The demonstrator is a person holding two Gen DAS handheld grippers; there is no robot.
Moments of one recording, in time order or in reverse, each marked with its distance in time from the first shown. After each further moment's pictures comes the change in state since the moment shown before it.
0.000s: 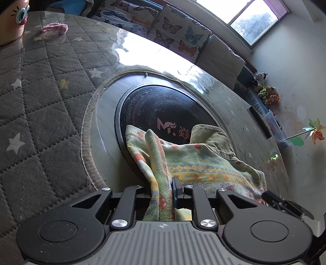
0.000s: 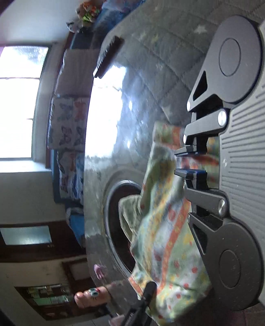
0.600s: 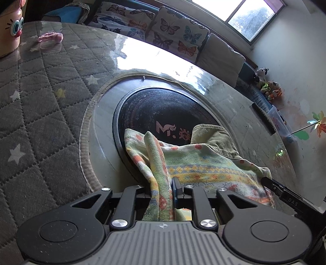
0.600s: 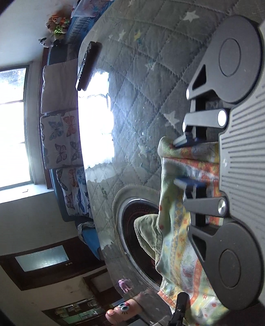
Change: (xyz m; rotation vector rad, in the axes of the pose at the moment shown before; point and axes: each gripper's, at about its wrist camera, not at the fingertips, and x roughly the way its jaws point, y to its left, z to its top) left arm 0.002 -0.009 0.001 0.049 -0.013 0.038; right arm 0.030 -0.015 0.012 0.183 0.019 0.032
